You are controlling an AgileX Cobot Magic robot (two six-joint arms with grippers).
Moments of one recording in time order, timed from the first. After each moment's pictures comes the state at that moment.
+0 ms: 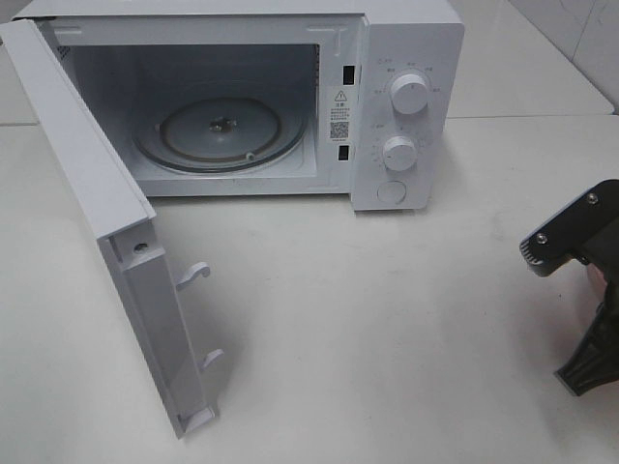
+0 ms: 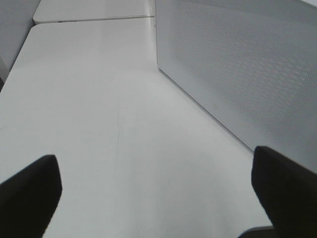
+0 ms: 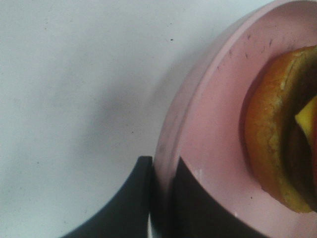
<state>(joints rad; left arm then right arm) 0.07 0.00 -0.52 -0.14 1.09 0.15 0.58 1.31 -0.43 -0.86 0.68 0.75</state>
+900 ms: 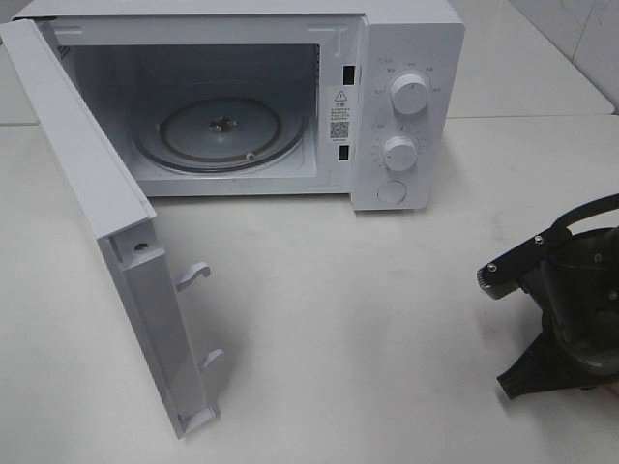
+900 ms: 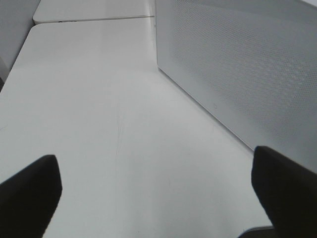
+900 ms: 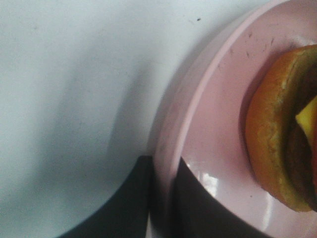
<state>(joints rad) 0.07 0.00 -0.52 -0.14 1.09 0.15 0.58 1.76 -0.48 -1.09 0.63 1.28</state>
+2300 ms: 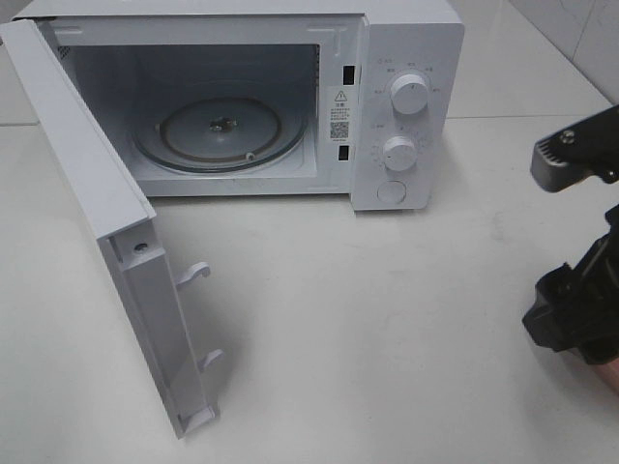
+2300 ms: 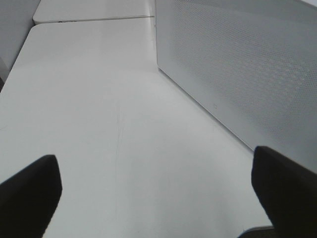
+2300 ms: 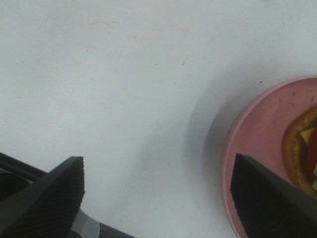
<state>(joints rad) 0.07 0.00 -0.52 -0.14 1.09 0.15 0.58 1.04 -0.62 -0.25 0.78 0.27</state>
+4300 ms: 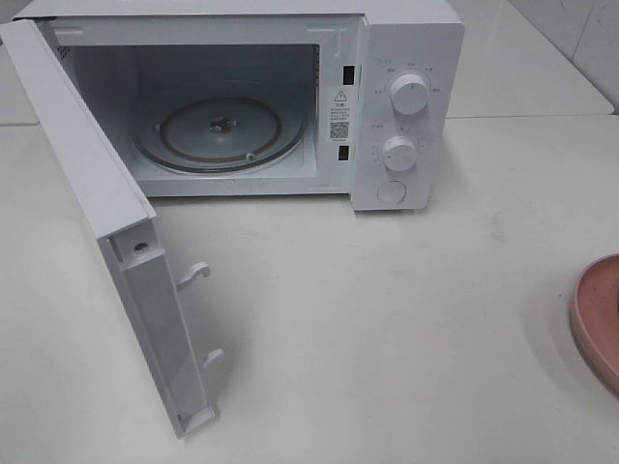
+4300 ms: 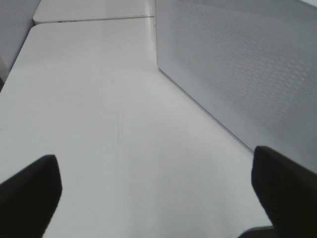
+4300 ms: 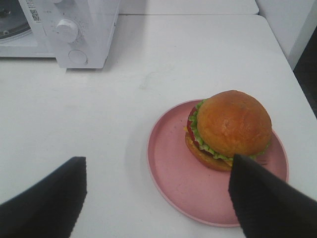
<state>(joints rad) 0.07 0.00 -0.52 -0.14 1.09 0.15 0.10 0.00 -0.50 -0.08 1.02 0.09</state>
